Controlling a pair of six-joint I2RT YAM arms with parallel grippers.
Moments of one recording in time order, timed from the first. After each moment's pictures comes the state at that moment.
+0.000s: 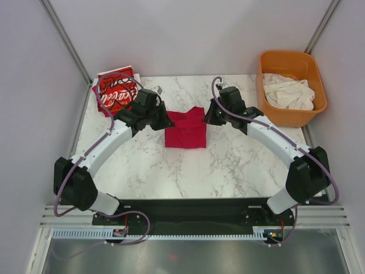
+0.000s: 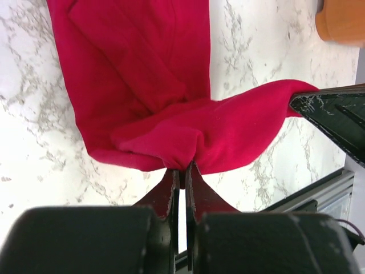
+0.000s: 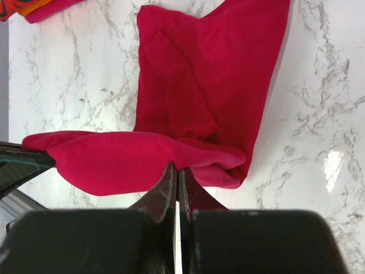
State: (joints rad) left arm -0.49 1.44 1.24 -0.55 0.14 -0.62; right arm 0.50 1.53 1.24 -0.38 -0.13 0.57
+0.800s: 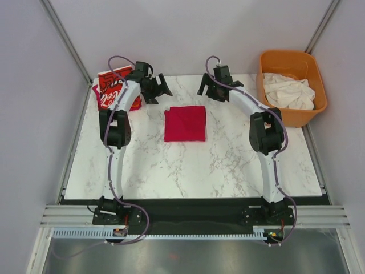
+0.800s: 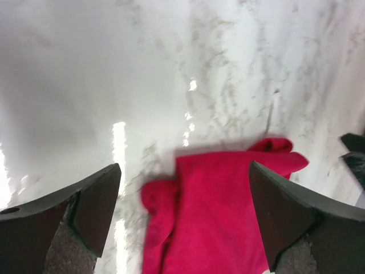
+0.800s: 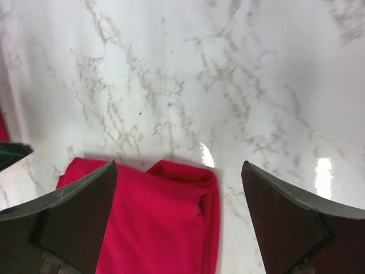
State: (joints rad) left arm -0.19 2.48 2.30 -0.71 0.36 -0.52; right arm 0.34 2.30 1.97 -0.38 -0.04 0.57
